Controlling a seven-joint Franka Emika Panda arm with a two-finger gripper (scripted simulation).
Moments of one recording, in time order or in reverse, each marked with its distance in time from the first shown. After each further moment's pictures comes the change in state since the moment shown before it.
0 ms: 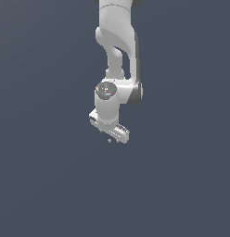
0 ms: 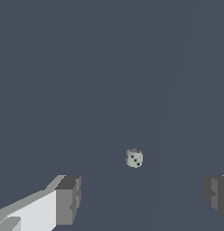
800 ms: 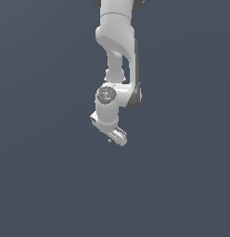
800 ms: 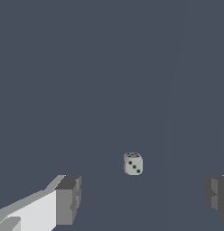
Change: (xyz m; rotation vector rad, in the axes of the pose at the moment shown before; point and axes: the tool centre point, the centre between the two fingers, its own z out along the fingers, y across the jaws) arm -0.003 0.005 0.022 -0.006 0.000 0.101
